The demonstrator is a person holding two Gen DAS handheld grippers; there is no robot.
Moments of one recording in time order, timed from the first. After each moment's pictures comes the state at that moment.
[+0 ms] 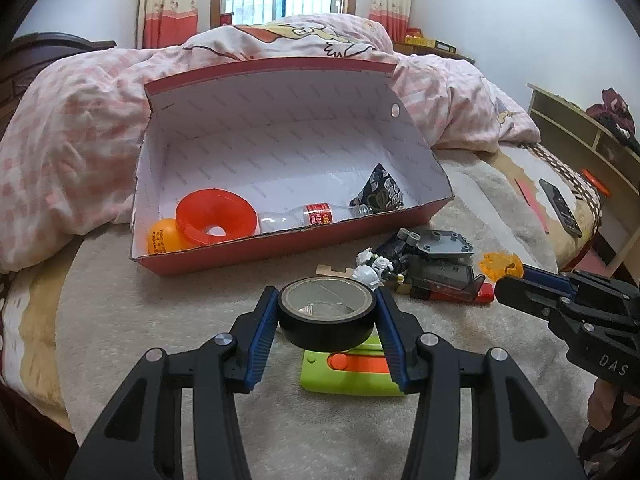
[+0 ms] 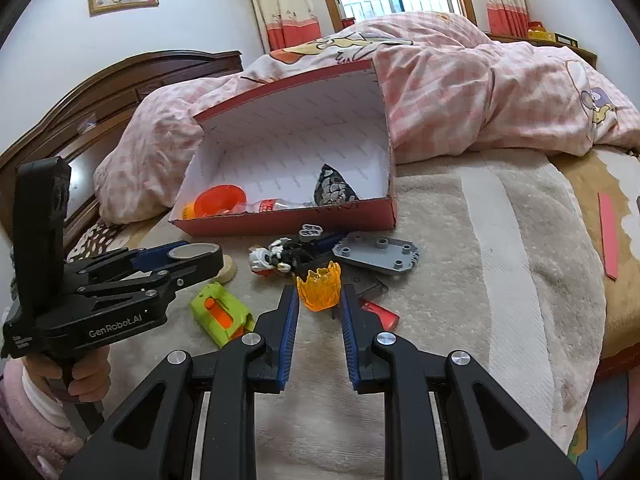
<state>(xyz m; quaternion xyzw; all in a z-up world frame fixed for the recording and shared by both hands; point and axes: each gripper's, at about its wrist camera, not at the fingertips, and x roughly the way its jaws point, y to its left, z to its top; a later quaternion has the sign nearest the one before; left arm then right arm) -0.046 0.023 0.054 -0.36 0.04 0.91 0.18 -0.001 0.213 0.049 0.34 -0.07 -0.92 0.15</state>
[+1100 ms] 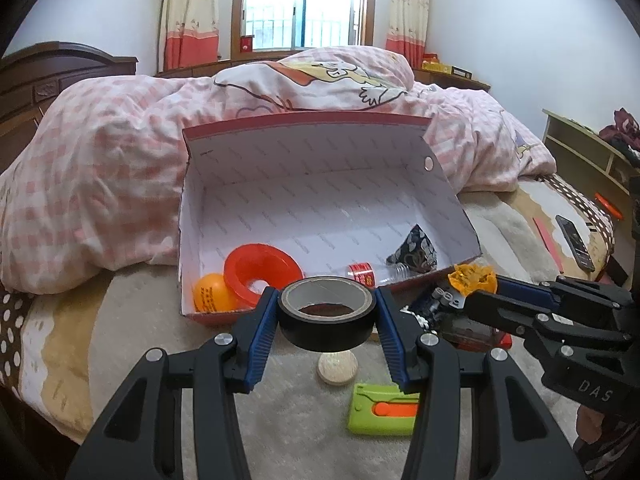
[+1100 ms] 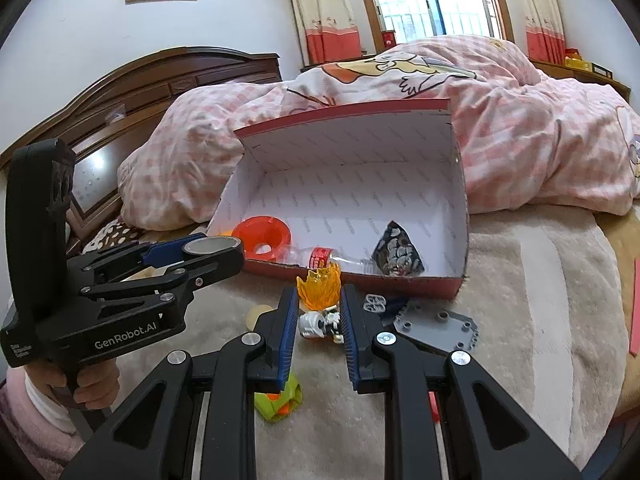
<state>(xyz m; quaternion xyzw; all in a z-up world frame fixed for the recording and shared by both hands) -0.066 0.001 0.087 -0.32 0.03 0.94 0.15 -0.038 0.170 0.074 0.31 -0.04 -0.93 0.21</state>
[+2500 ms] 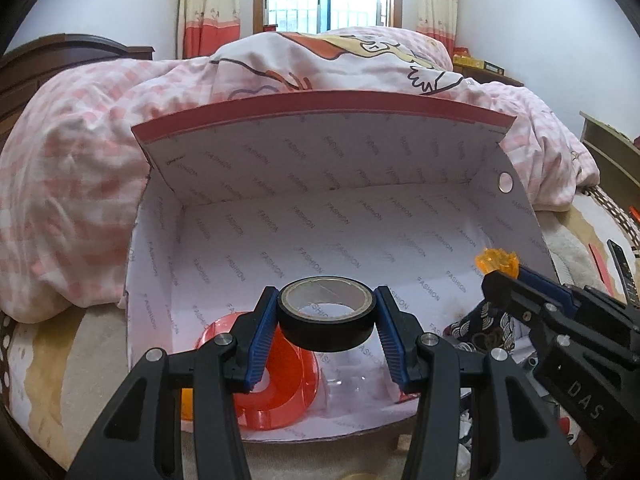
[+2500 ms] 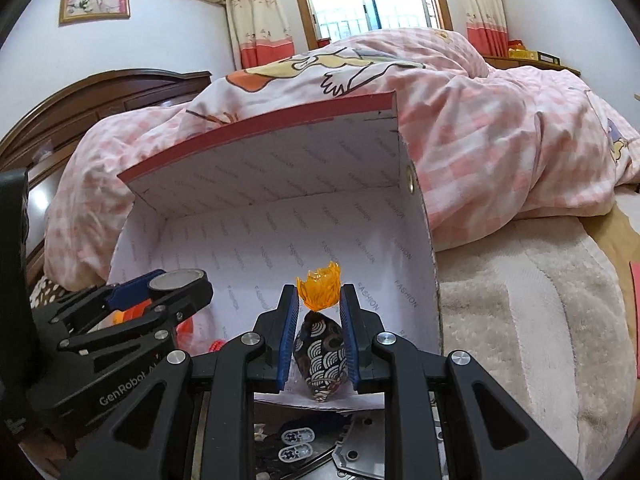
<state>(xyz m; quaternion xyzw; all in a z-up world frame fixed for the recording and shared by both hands) -0.164 0.027 0.057 -0.33 0.02 0.94 0.10 -0.138 0.176 0.054 0.30 -0.07 -0.95 0.09</state>
